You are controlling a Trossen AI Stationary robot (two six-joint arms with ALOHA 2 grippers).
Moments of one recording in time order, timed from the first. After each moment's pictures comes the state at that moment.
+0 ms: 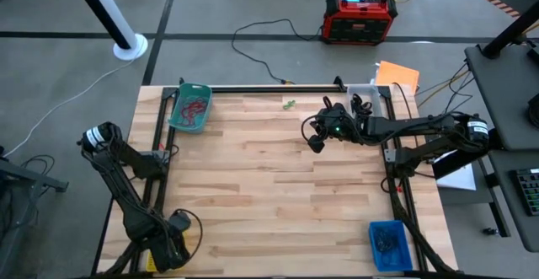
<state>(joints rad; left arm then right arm) -1.04 1.53 1.07 -0.98 0.16 -1.77 -0.23 1.28 0.70 -0.11 0.33 0.21</state>
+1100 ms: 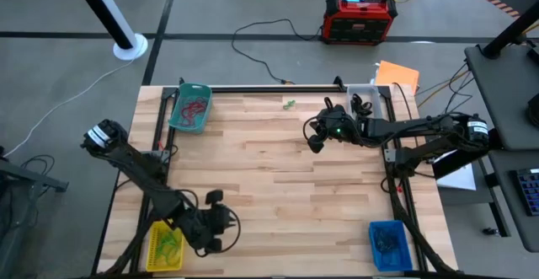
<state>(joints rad) -0.78 1.53 0.84 -0.26 -0.49 -0.71 -0.23 1.27 0.66 -0.03 0.33 0.26</state>
